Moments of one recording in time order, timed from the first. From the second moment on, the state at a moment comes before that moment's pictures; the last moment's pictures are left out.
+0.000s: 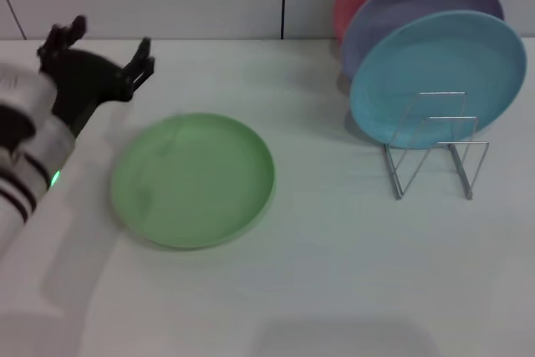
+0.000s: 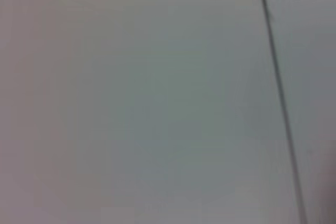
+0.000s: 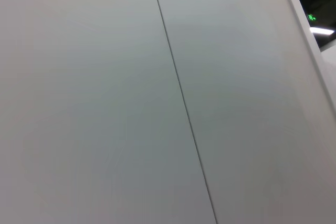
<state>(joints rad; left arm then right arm) -0.10 -2.03 -1.18 -1.25 2.56 0.25 0.45 0.23 2.08 -0.08 0.04 -0.69 -1.55 0.28</state>
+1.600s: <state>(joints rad) -0.25 -2.07 -1.54 -1.35 2.57 -0.79 0.35 0.24 2.08 -0.13 0.04 -0.69 -1.50 0.29</state>
